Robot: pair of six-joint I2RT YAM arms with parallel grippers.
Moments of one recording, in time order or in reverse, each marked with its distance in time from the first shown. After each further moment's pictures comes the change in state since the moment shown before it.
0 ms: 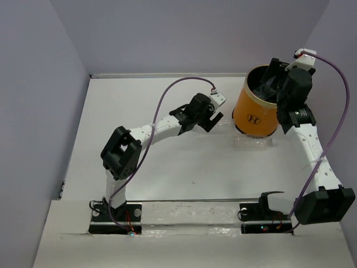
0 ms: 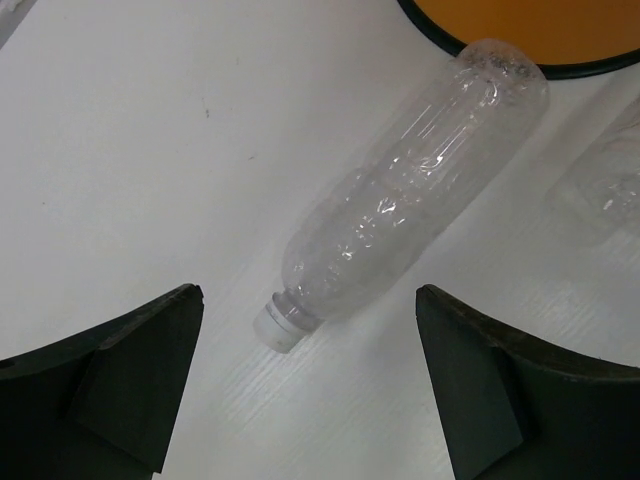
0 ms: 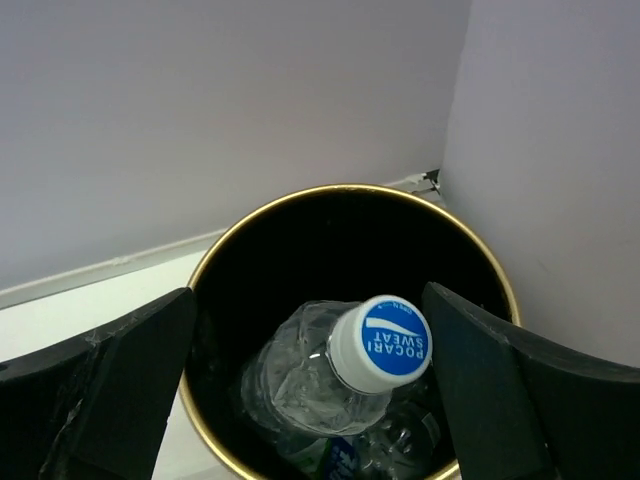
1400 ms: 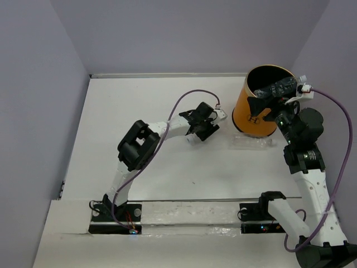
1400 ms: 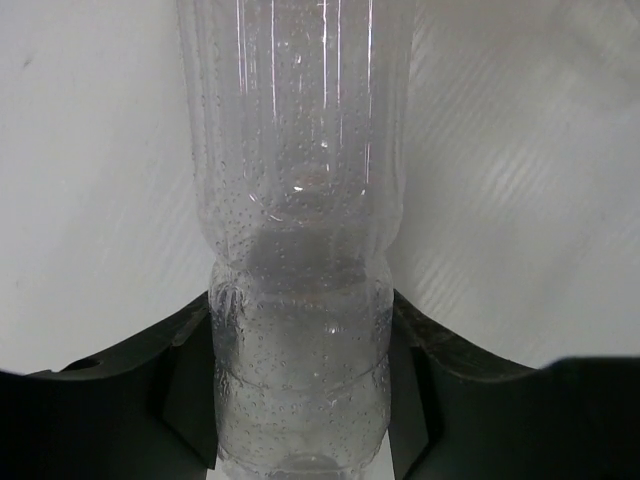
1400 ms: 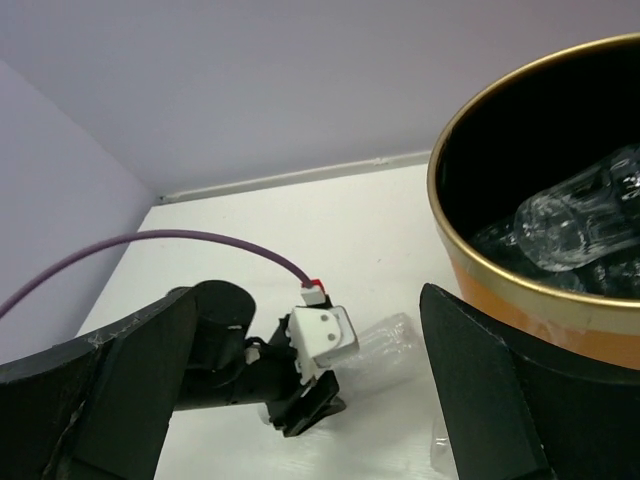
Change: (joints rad) left arm 0.030 0.271 0.127 -0.165 0.195 0.089; right arm -0.001 -0.461 -0.327 -0.054 -0.591 0.319
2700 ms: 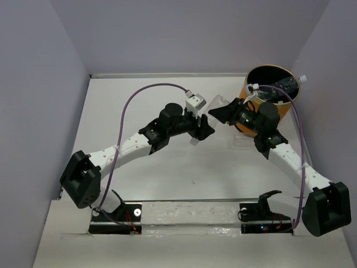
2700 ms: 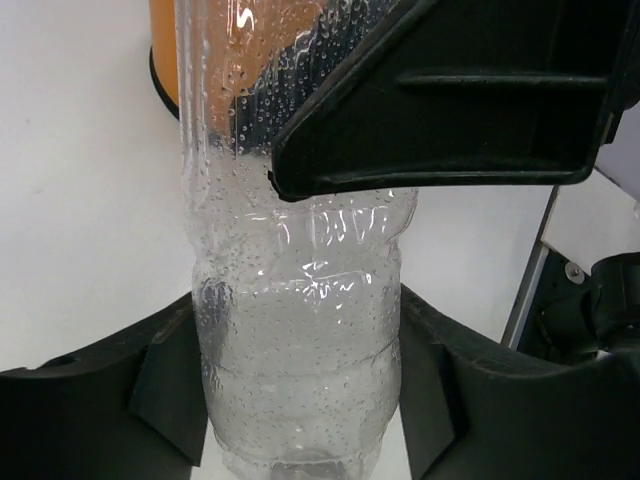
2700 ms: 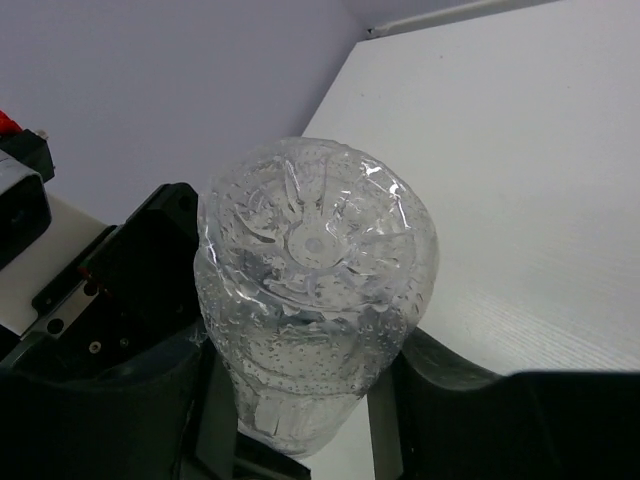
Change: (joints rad) left arm -0.010 -0.707 -0.556 0.472 0.228 -0.484; right arm 0.227 0.367 -0.195 0.489 -0.312 0.296
